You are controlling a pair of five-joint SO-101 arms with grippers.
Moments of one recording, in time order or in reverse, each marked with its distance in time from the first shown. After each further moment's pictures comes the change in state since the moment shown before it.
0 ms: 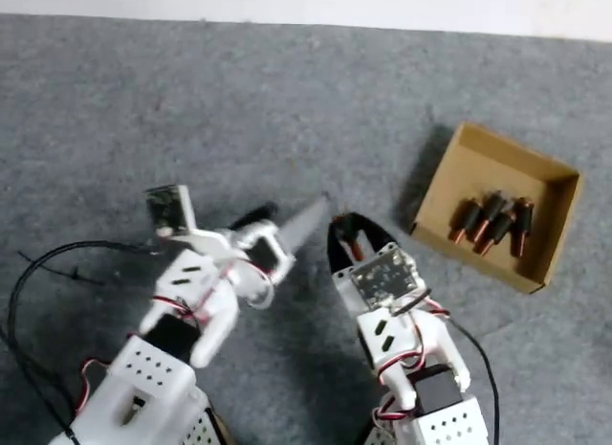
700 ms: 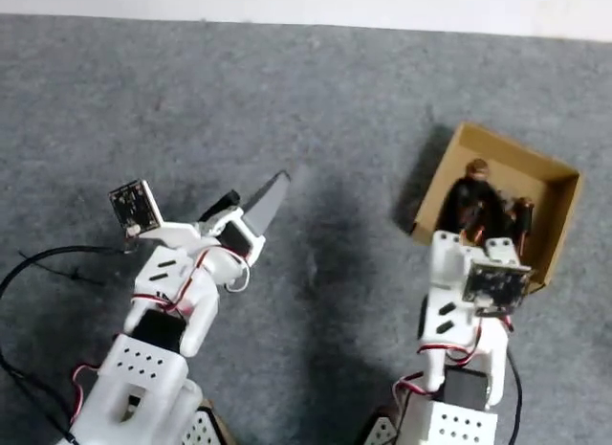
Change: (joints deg) left arm -6.2 0.1 1.0 0.0 -2.0; right arm 30.4 1.4 0.0 -17.9 -10.5
